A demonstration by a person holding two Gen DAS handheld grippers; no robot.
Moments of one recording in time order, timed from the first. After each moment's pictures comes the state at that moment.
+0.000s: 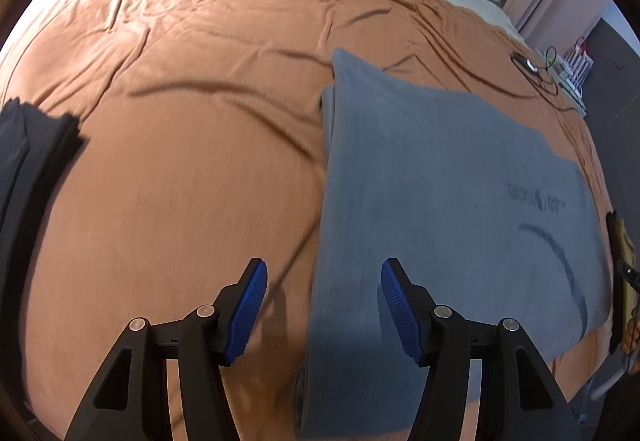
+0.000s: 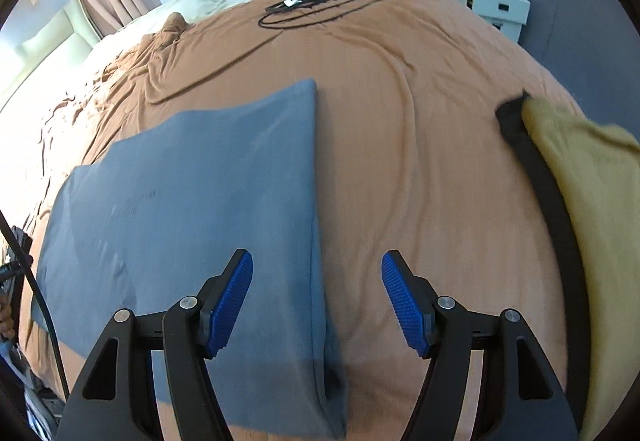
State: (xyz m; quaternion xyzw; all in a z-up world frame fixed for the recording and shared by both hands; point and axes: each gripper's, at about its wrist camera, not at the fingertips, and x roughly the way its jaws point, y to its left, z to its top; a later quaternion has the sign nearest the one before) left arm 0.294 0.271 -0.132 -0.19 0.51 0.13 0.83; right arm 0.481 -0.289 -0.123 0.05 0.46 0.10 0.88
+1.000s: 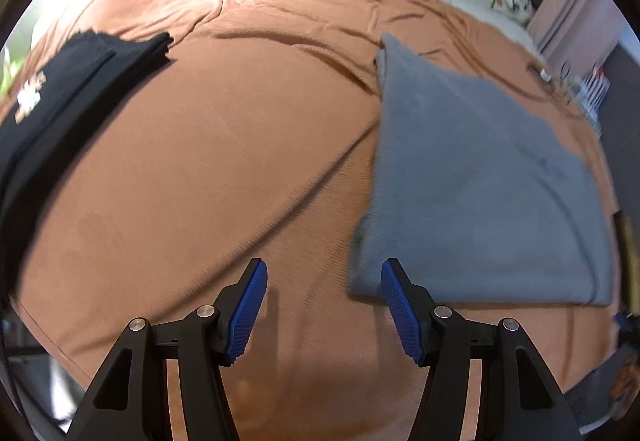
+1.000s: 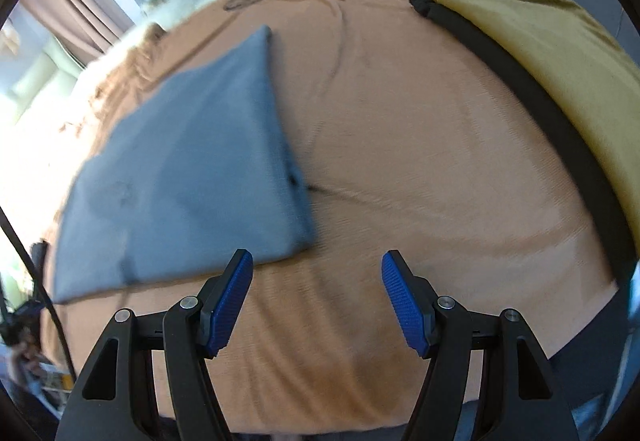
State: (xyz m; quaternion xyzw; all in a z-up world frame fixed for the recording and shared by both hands) left arm 0.189 0.260 -0.139 -0.24 0.48 0.17 0.83; right arm 0.367 -0.324 -0.144 0.17 0.47 0.08 0.86
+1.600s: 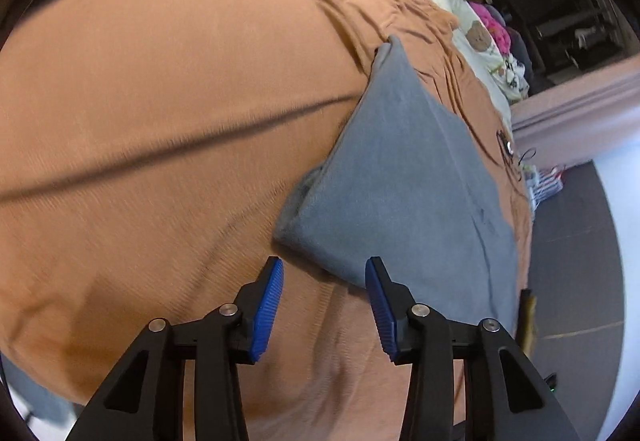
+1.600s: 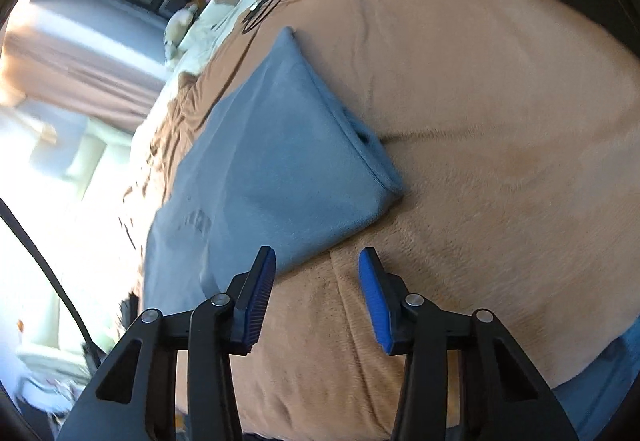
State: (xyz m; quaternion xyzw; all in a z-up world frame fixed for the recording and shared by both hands) left arm 0.174 0.250 -0.174 -0.48 0.41 0.12 0.77; right arm 0.360 -0.352 -0.201 0.37 0.43 0.13 0.81
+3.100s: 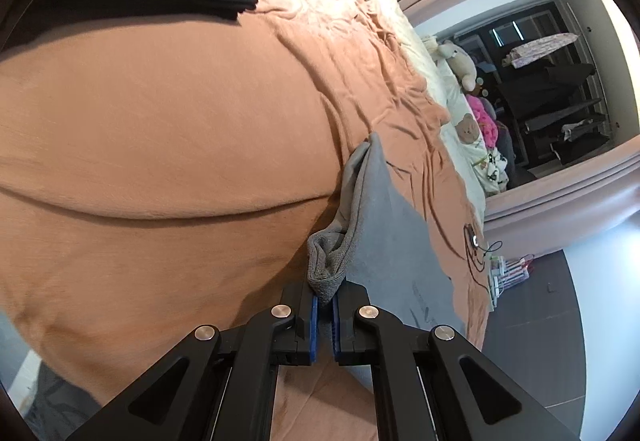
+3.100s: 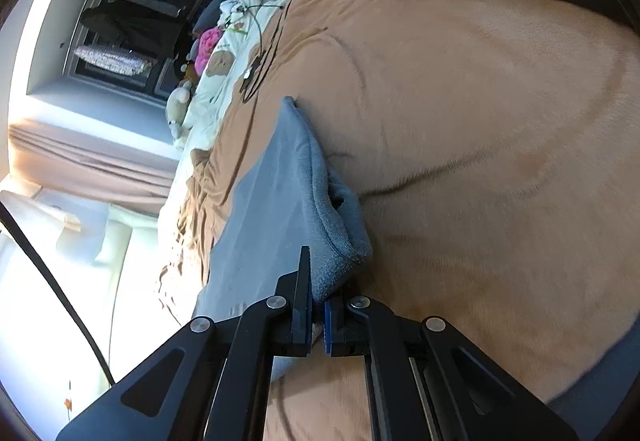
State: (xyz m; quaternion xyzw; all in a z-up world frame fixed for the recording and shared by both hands) left arm 0.135 0.271 -0.125 -0.53 0.27 0.18 0.78; right arm 0.299 -0.330 -0.199 0.46 0.36 0.10 0.81
